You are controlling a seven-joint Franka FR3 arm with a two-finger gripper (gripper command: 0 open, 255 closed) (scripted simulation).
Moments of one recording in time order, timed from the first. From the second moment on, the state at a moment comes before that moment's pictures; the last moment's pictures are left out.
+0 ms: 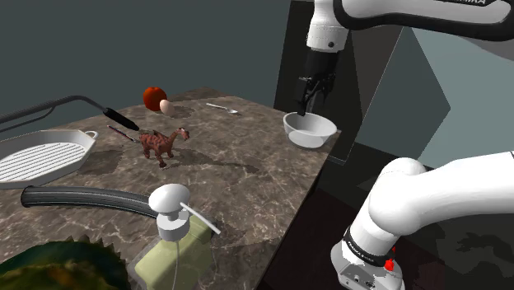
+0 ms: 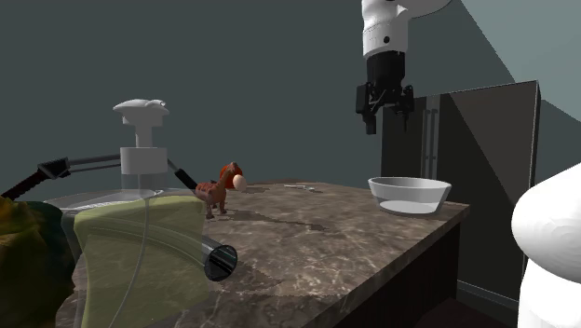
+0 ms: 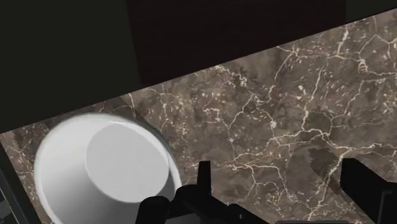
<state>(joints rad) 0.02 -0.83 0.04 -2.33 -0.04 1.49 0.13</state>
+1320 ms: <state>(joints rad) 0.06 -0.25 0.27 -2.02 0.05 1.74 0.41</state>
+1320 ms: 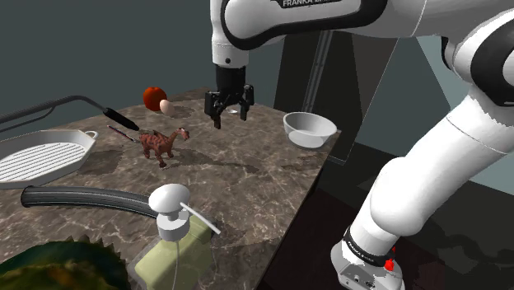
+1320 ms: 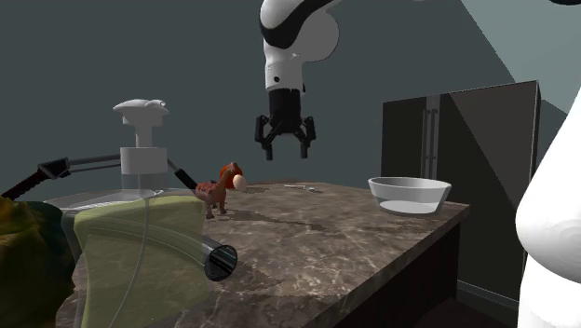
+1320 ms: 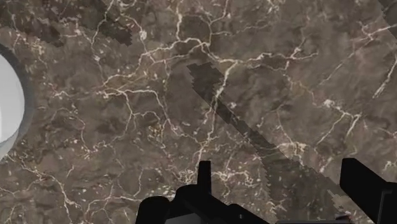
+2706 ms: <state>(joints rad) 0.18 0.39 0.35 -1.44 -0.11 1.76 0.65</state>
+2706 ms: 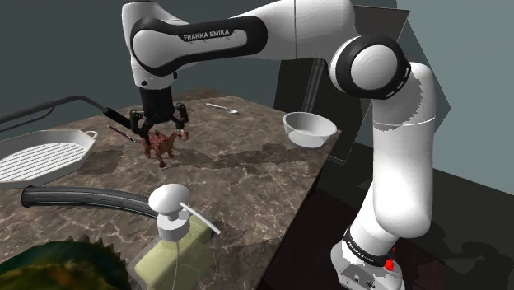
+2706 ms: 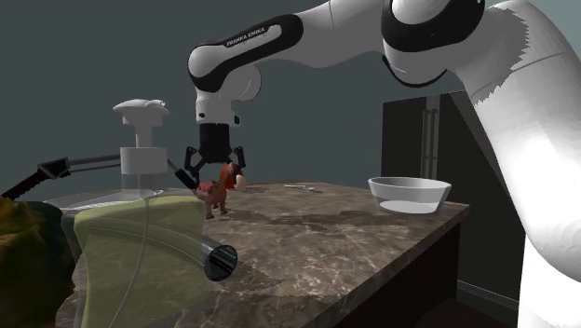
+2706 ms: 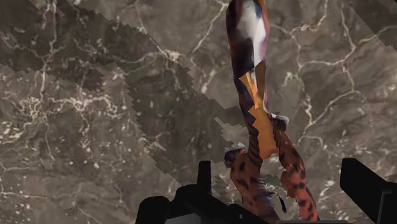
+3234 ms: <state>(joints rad) 0.18 0.39 0.35 -1.47 -0.11 1.80 0.65</state>
